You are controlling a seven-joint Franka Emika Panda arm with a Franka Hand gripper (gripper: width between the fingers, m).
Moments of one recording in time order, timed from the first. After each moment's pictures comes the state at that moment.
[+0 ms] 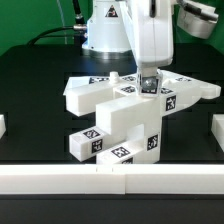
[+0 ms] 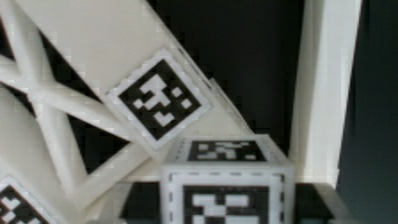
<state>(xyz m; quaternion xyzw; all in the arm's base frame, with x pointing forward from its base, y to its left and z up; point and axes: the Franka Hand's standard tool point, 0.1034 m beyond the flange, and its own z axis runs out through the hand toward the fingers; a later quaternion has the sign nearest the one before) 0.634 0.010 0.116 -0.69 0.72 0.02 0.05</state>
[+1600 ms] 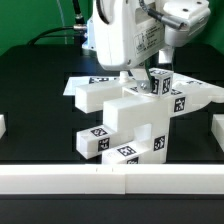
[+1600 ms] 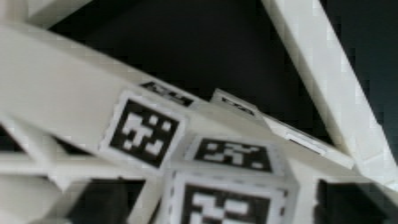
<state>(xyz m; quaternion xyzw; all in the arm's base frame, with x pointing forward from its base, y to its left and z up) 0.632 0.018 0.117 -0.52 0.85 0.06 0.06</state>
